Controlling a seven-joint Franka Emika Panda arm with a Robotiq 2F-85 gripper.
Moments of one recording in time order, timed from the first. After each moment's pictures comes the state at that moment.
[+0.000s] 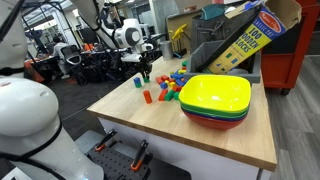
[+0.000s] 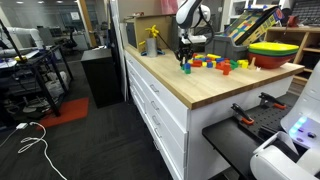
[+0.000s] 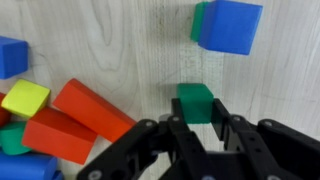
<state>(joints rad) 0.12 0.37 0.05 -2.03 0.02 2.45 0.22</state>
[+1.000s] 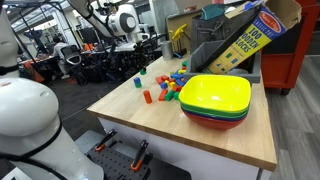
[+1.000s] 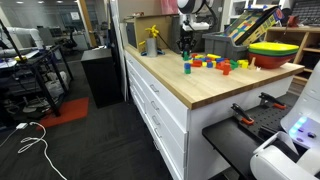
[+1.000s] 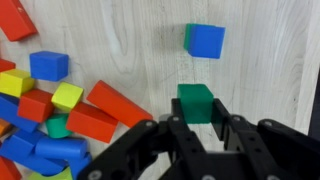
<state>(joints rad) 0.13 0.24 0.04 -2.03 0.02 2.29 0.26</state>
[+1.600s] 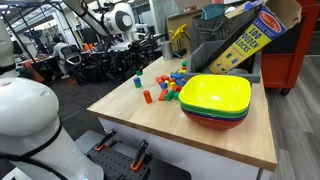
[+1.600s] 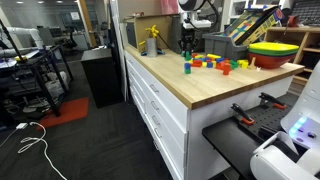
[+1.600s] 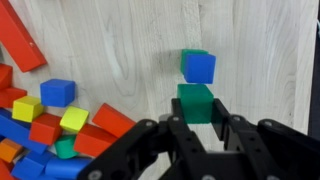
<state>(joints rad) 0.13 0.19 0.05 -2.08 0.03 2.25 0.32</state>
